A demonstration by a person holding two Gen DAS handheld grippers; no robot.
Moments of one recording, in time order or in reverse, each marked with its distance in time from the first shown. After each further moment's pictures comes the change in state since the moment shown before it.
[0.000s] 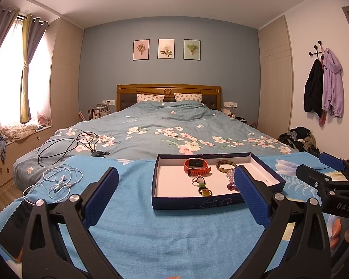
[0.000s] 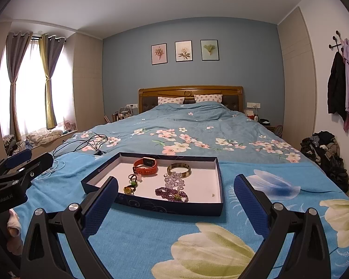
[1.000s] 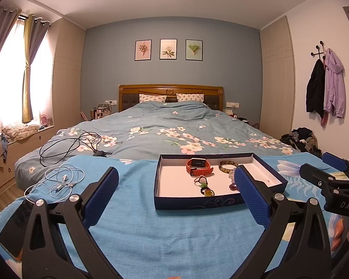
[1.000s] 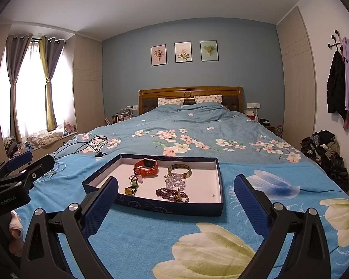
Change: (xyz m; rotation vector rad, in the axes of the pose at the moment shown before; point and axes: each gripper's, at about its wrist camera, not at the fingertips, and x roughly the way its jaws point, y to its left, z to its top) left arm 0.001 0.001 -0.002 -0.002 -0.001 0.009; right arm 0.001 -0.003 0.001 0.008 -0.003 0.005
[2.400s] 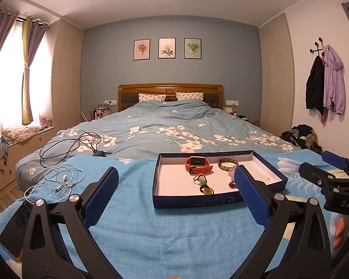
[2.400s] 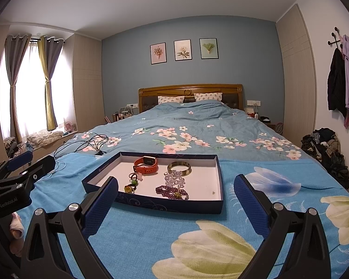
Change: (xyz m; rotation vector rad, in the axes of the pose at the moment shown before) left arm 0.002 0.001 -0.002 0.004 0.003 0.000; right arm 0.001 0.000 -0.002 0.001 0.006 0.001
